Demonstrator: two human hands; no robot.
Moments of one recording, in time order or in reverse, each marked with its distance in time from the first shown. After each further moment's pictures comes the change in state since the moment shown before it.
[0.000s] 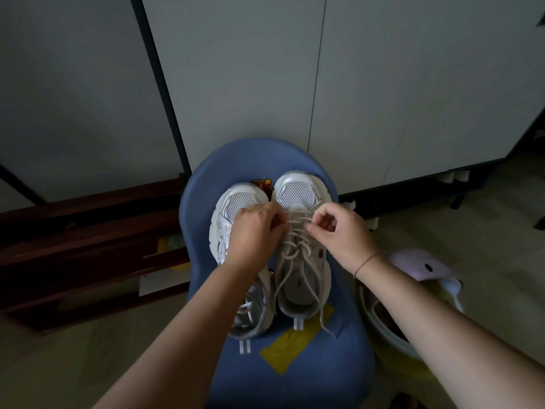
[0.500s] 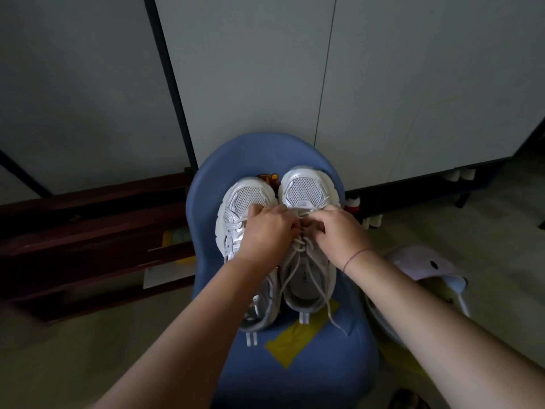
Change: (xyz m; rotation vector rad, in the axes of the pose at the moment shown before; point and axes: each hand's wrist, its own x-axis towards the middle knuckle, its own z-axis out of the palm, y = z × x) left_hand -0.003 0.003 0.008 0.241 -0.102 0.142; right_hand 0.001 -0.019 0.011 -0.368 -0.151 0.002
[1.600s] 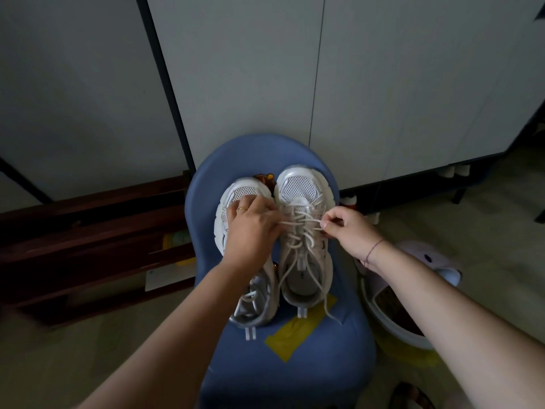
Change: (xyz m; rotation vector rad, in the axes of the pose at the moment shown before) left_hand -0.015 -0.016 -0.006 -0.049 0.116 -0.058; right_hand -0.006 0.032 -0.008 0.475 -0.071 0.264
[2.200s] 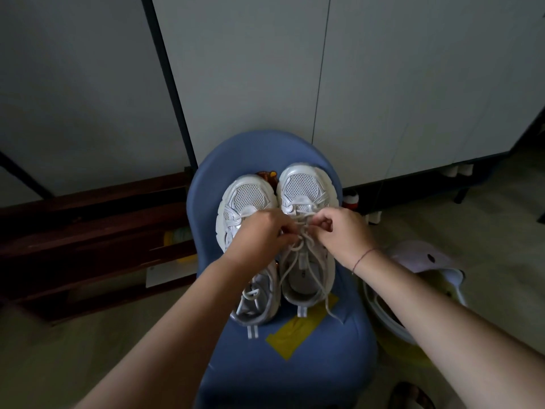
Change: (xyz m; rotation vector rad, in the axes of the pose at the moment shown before) left_hand 0.002 0.008 -0.010 -0.249 -0.211 0.073; right_hand -0.011 -0.016 0.014 -0.313 0.090 -0.225
